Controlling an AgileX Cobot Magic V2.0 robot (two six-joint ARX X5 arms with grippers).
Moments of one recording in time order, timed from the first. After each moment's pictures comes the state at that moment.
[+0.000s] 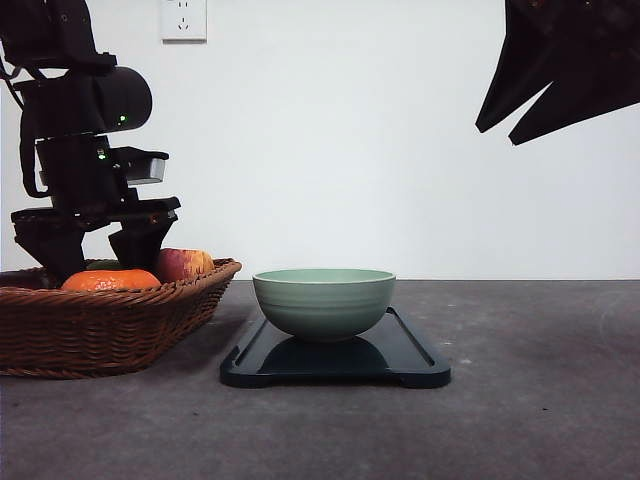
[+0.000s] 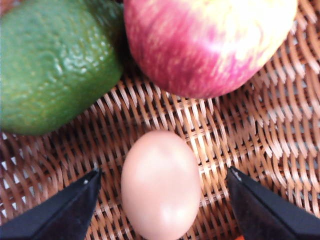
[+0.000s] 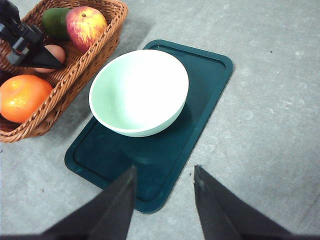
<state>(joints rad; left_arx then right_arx) -0.23 1.86 1.38 -0.71 0.05 0.09 0.48 1.00 0.79 -0.39 -0.15 0.16</state>
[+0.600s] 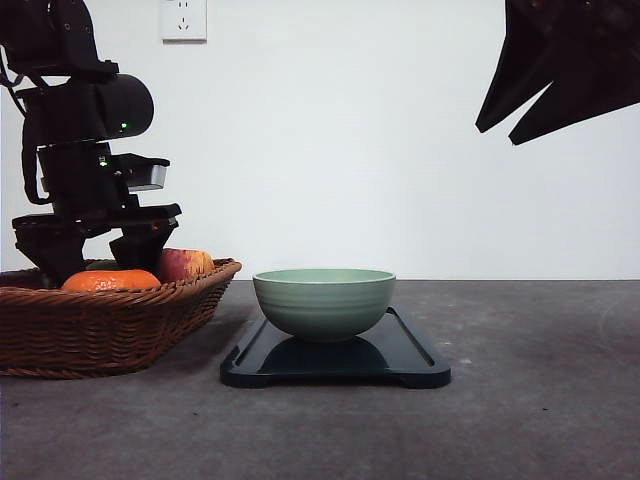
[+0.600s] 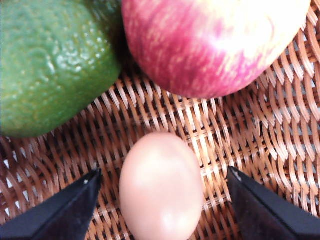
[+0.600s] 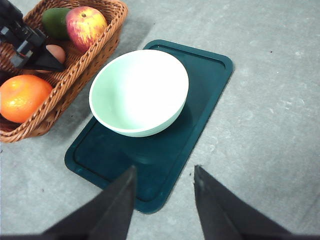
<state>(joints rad) -0.23 1.88 1.38 -0.71 0.05 0.09 0.48 1.00 0.79 -0.39 -0.15 0.16</state>
